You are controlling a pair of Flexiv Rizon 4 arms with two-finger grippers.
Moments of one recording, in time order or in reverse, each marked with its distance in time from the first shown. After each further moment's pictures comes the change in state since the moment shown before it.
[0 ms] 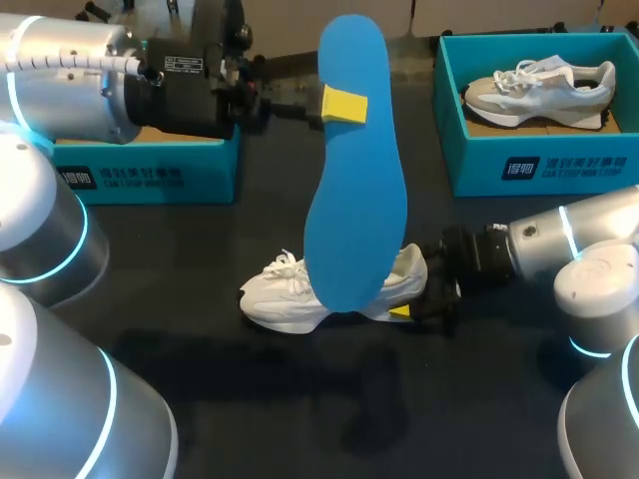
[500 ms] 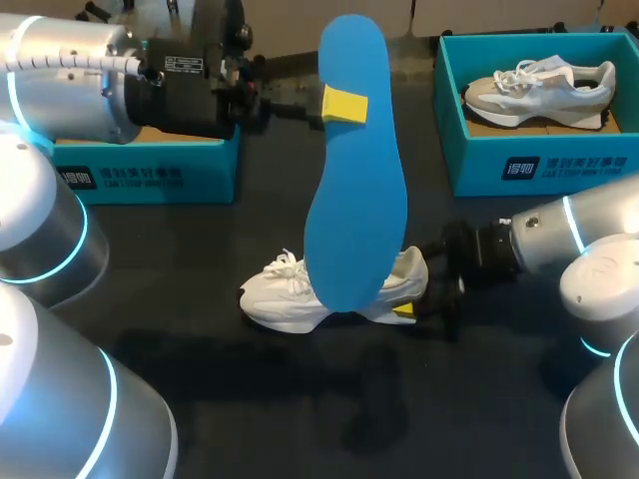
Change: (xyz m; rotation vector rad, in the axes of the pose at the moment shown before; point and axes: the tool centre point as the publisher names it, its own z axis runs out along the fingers) left arm 0.000 0.000 0.000 0.000 0.000 0.000; right arm 0.011 0.011 -0.016 0.090 -0.006 0.063
